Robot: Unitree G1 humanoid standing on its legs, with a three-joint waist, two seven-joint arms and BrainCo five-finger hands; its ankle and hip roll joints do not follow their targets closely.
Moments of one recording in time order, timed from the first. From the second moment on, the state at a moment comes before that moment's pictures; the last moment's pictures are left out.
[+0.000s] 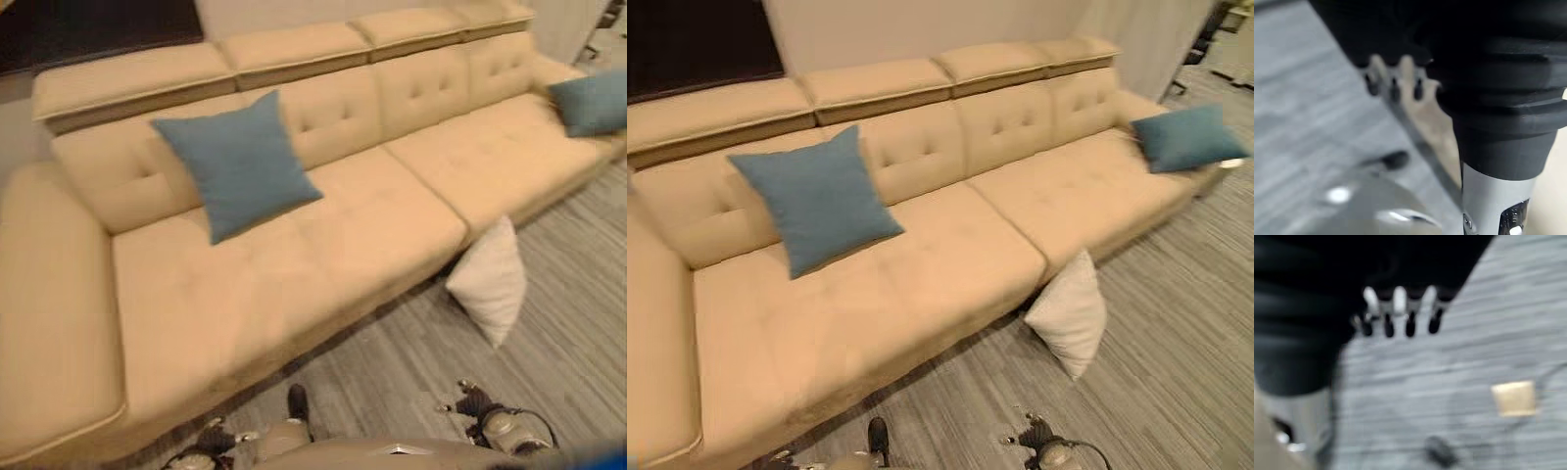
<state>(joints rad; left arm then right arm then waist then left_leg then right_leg) 0.02 0.25 -0.16 1.24 -0.16 -0.10 0.05 -0.01 -0.29 0.26 1.28 -0.10 -0.06 -0.09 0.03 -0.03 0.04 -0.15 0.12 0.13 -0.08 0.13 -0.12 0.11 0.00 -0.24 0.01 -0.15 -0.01</state>
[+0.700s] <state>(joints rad) -0.06 0.26 -0.18 1.21 -0.12 -0.10 0.05 -0.04 -0.28 0.21 1.29 -0.06 -0.05 -0.10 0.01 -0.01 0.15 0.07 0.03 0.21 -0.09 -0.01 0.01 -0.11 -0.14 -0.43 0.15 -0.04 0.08</state>
